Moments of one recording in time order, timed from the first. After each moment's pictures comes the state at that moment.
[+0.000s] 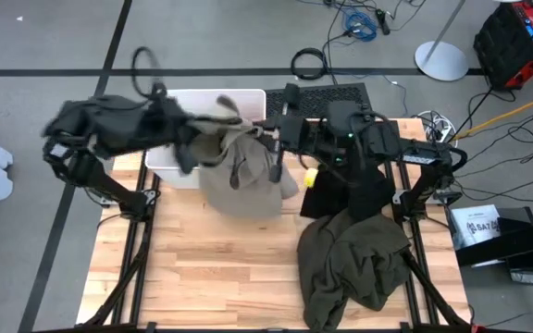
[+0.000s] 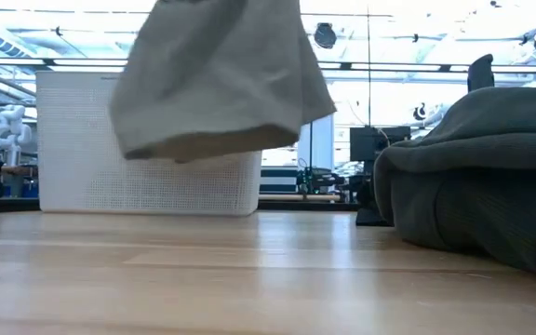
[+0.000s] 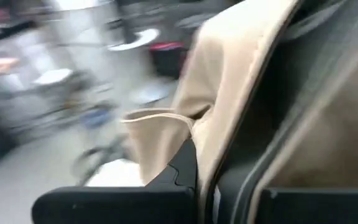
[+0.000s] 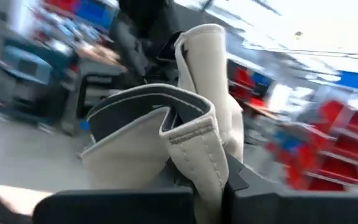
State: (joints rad) left arm -0.16 1.45 2.30 -1.24 -0.58 -0.07; right arm 0.06 1.75 2.15 -0.27 0.23 -0.37
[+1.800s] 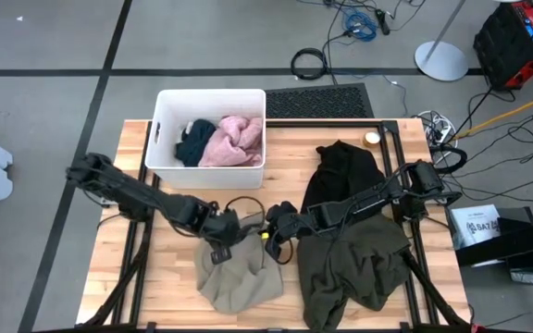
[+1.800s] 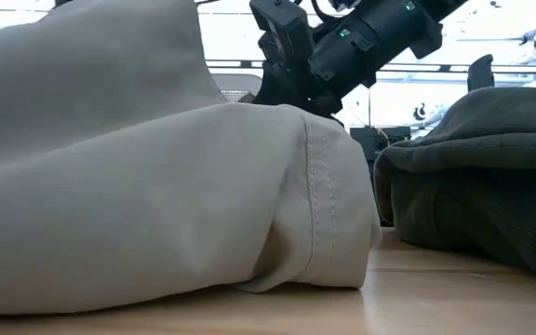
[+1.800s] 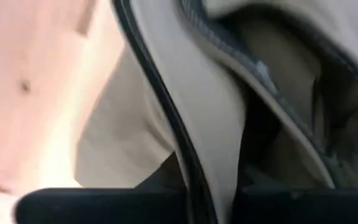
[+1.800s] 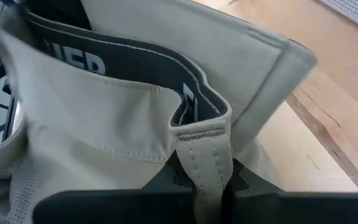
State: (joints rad) left arm -0.35 1.49 1.07 -0.80 -0.05 -0.65; right arm 0.23 1.86 1.09 0.12 0.21 0.67
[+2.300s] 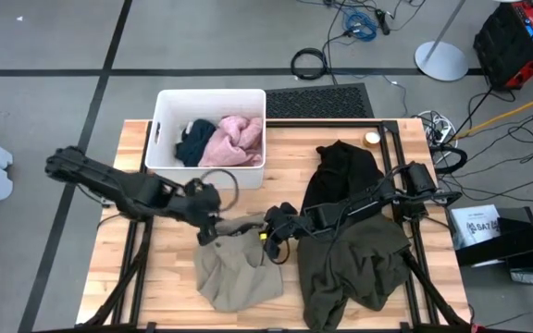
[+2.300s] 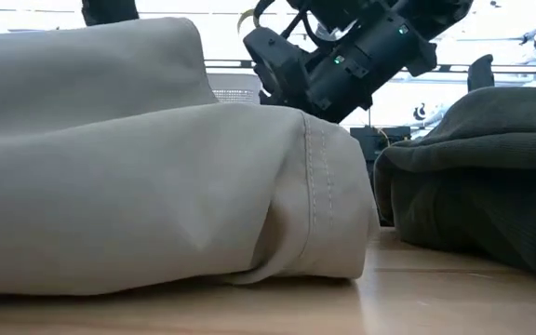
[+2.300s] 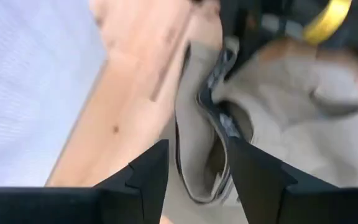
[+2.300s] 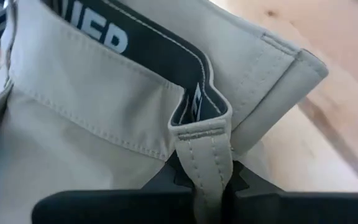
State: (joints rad) left arm -0.34 1.22 1.15 -0.95 -0.27 -0.65; right arm 0.22 1.92 1.09 0.13 0.21 0.67
